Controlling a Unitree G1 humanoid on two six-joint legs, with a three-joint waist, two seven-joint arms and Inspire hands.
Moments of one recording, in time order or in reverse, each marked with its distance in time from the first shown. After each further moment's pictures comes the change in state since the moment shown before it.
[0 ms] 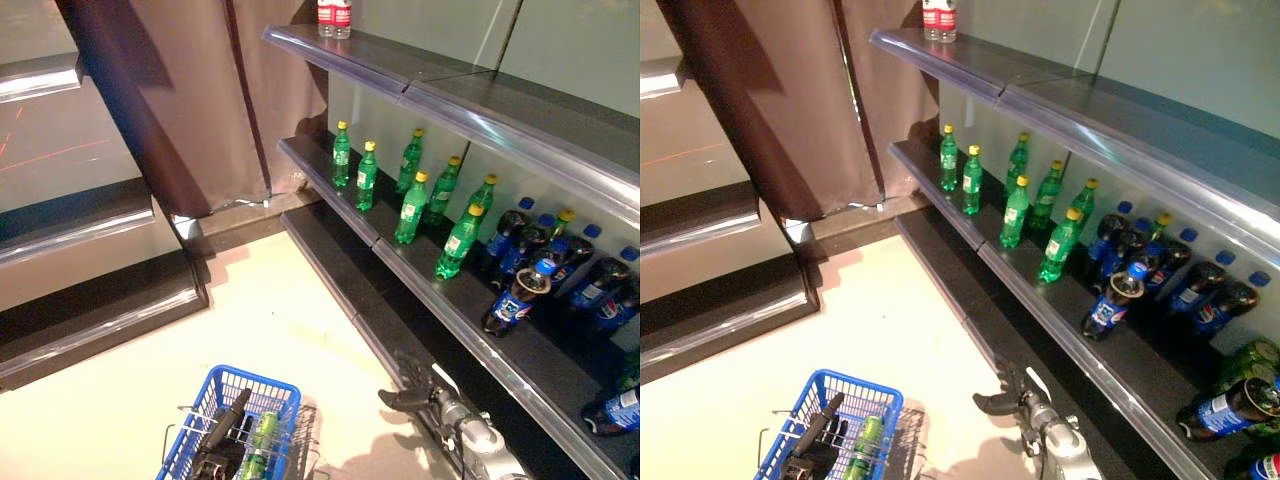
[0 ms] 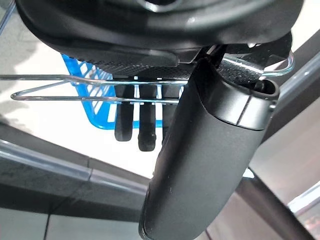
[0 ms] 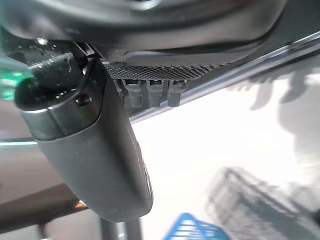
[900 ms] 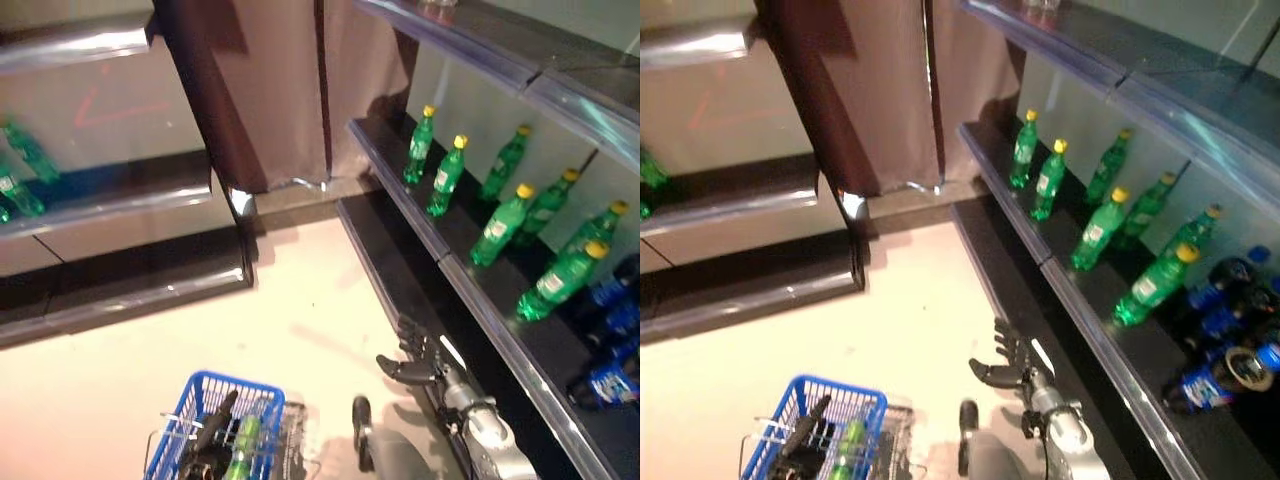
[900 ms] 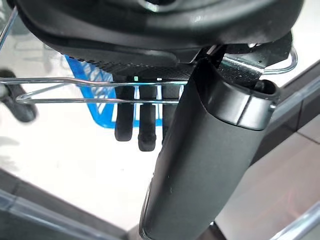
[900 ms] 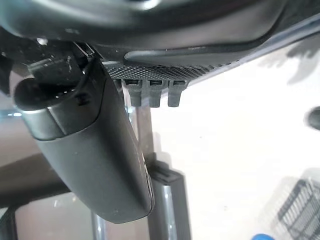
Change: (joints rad) left arm 0.064 -0.014 0.049 -0.070 0.008 0.008 0.071; right arm 0.139 -0.049 -0.008 -0.319 0.146 -0.008 -0.030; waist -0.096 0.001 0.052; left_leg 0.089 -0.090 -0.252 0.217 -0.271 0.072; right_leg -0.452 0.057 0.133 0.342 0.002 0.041
